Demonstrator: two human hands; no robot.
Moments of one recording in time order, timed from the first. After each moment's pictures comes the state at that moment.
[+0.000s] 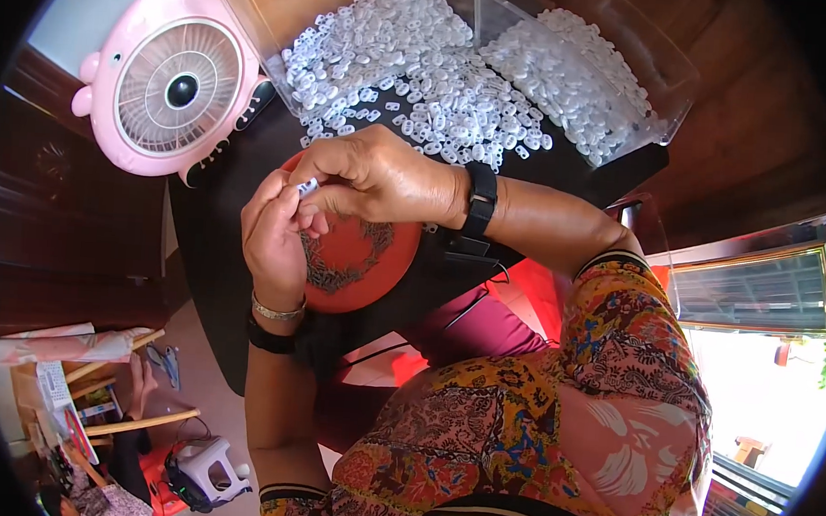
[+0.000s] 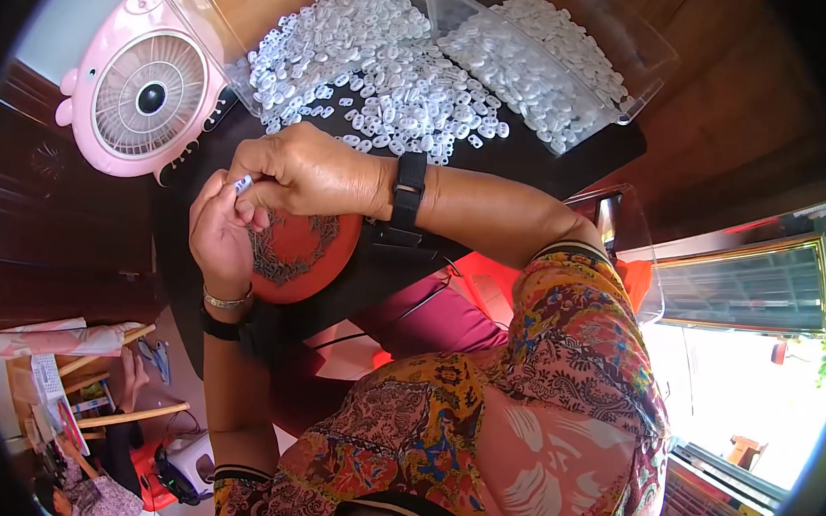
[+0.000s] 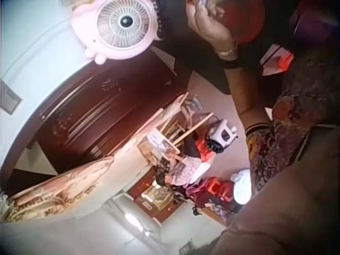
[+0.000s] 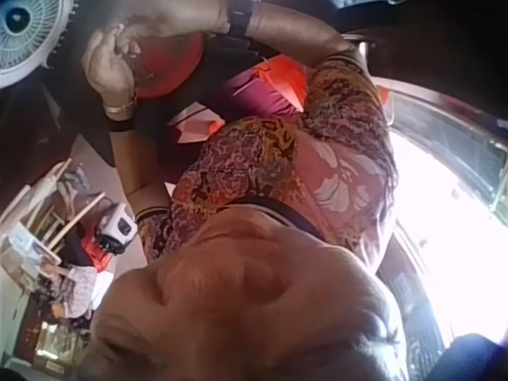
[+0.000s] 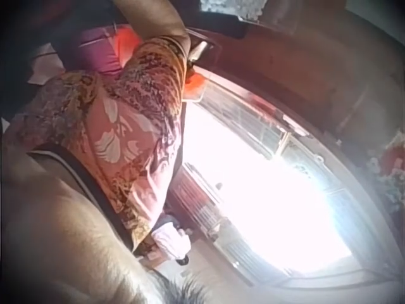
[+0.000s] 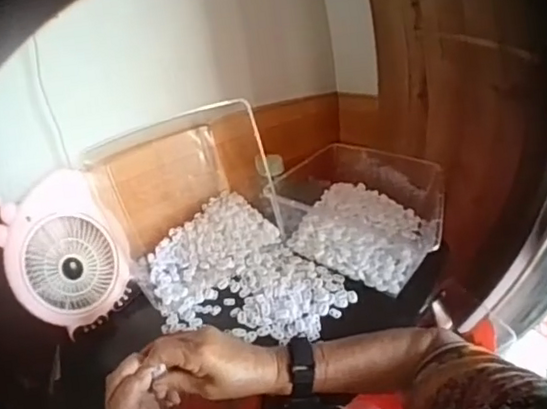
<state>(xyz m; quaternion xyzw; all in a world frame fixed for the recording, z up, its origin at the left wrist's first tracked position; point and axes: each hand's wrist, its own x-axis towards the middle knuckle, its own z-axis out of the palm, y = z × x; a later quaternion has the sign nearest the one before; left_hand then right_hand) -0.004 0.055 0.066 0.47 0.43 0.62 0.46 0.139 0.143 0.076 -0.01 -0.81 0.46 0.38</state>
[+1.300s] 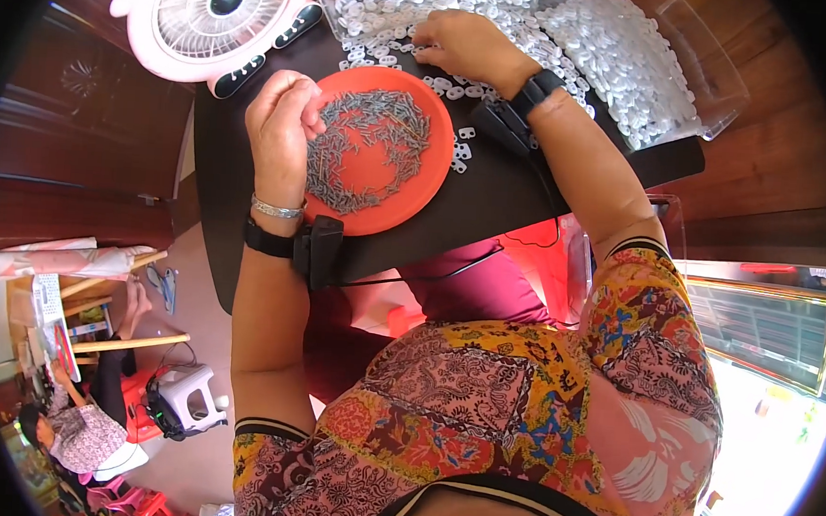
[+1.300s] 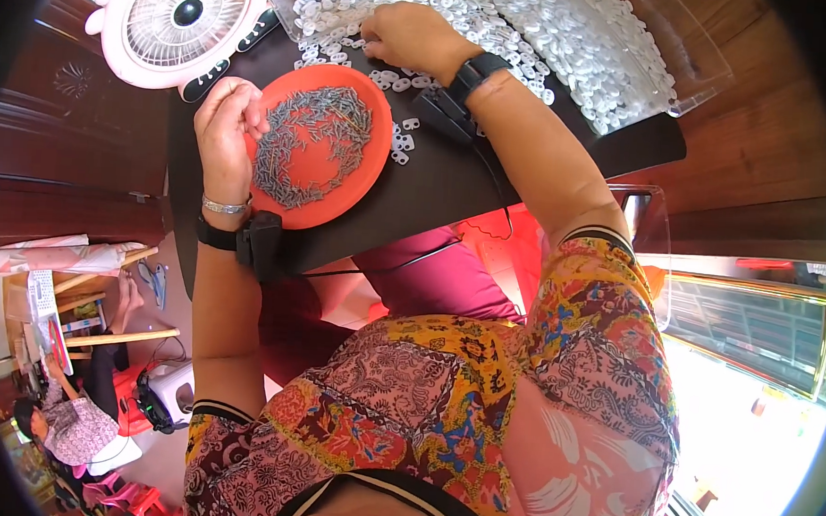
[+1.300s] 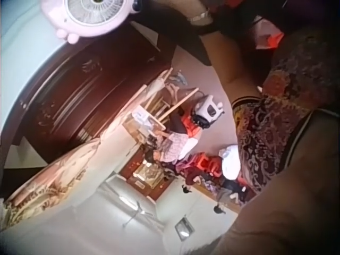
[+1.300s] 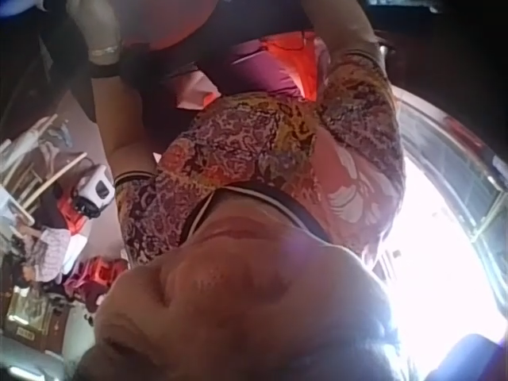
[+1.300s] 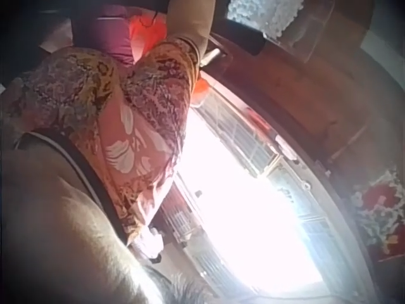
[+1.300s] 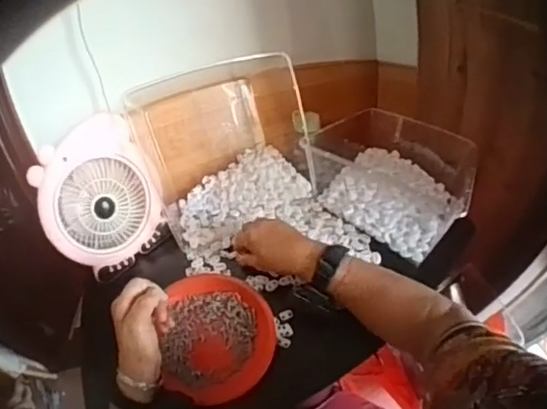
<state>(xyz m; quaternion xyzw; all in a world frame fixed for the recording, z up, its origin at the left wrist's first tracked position) -0.025 0.069 0.052 0.46 0.54 0.62 0.33 0.172 0.256 0.024 -0.25 -0.95 0.03 0.19</state>
